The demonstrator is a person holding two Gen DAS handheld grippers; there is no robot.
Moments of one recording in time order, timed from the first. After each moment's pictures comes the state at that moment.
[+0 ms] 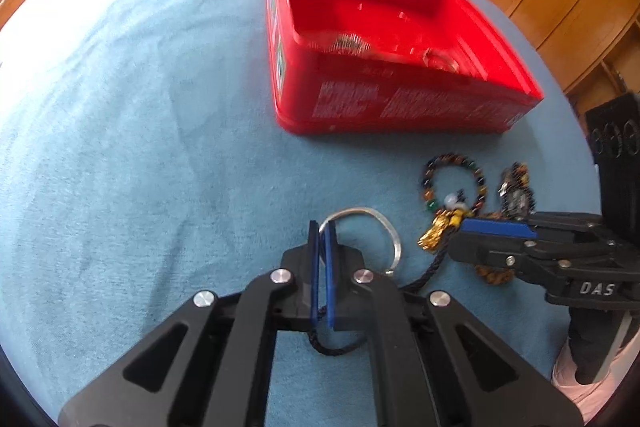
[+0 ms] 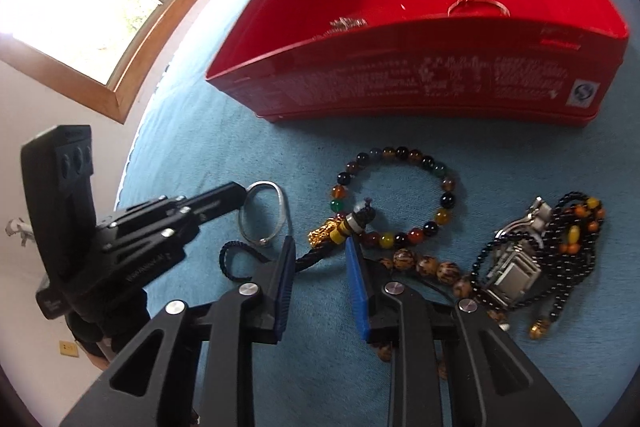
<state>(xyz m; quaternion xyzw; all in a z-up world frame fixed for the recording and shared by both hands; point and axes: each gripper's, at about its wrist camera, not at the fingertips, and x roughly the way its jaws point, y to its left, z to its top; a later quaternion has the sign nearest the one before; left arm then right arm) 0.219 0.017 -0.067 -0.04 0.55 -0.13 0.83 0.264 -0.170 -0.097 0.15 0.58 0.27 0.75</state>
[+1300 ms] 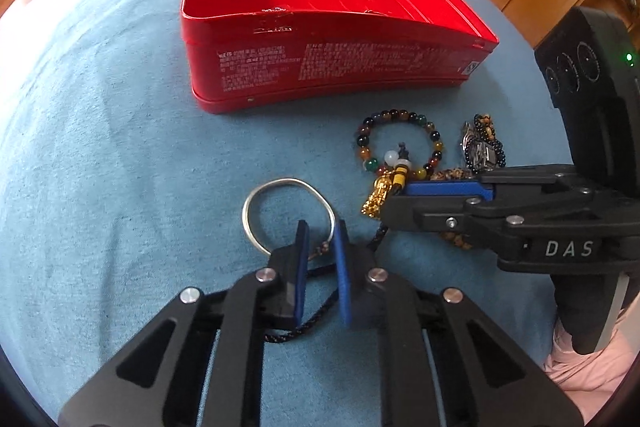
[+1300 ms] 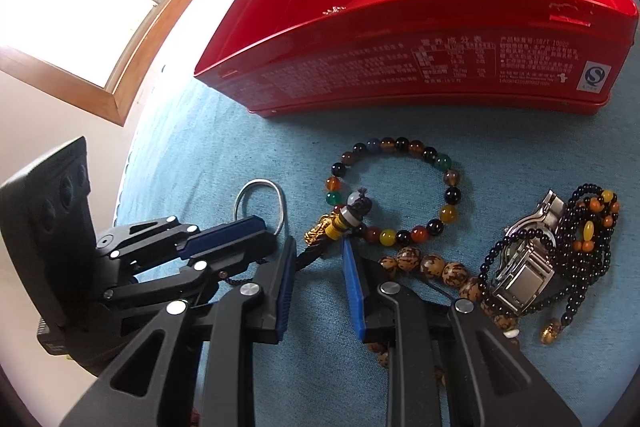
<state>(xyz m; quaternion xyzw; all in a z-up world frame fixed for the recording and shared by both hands) 0.214 -0.020 -0.067 0.00 0.55 -0.20 0.81 0.265 -0.172 -0.101 0.16 0.59 0.27 0.75</state>
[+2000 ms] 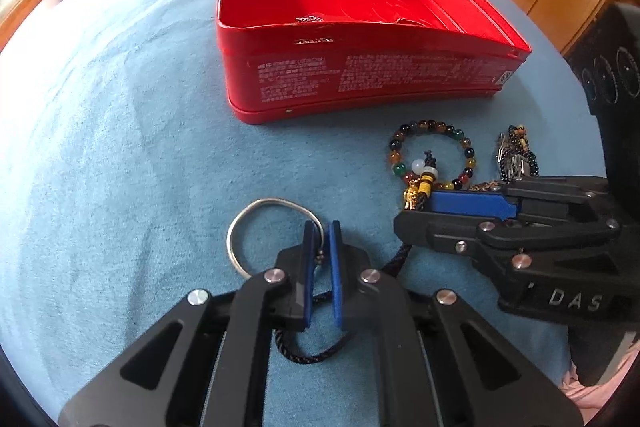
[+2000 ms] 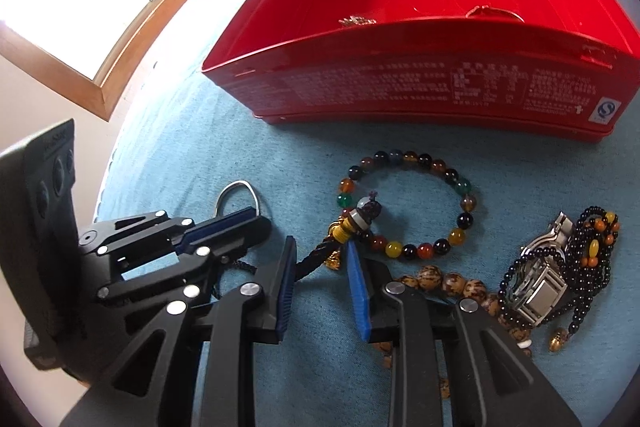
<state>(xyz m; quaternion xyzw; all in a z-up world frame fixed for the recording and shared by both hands) 0.221 -0.017 -0.072 0.03 0.54 -0.15 0.82 0.261 -0.147 -0.092 0.12 0.57 0.25 0.78</state>
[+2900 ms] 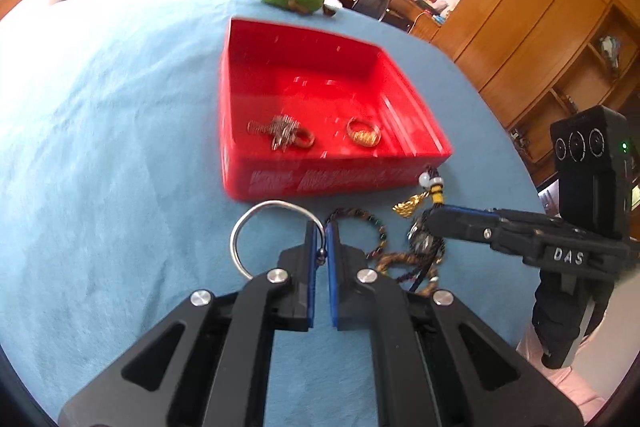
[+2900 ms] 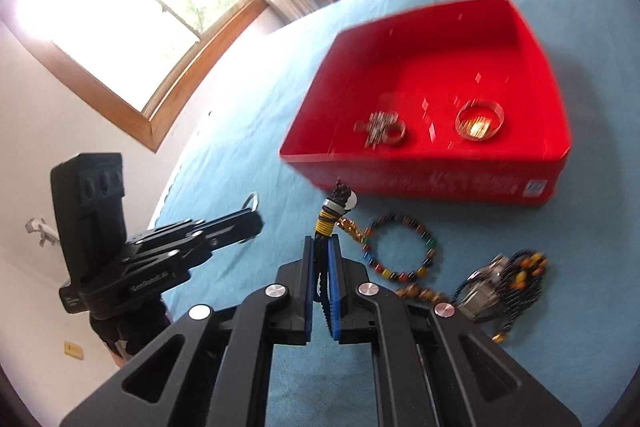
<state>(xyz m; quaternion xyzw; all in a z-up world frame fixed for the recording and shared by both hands) 0.214 -0.001 0.010 -0.09 0.46 -0.21 0.86 0.243 -0.224 -0.004 0.17 0.48 0.30 0.81</state>
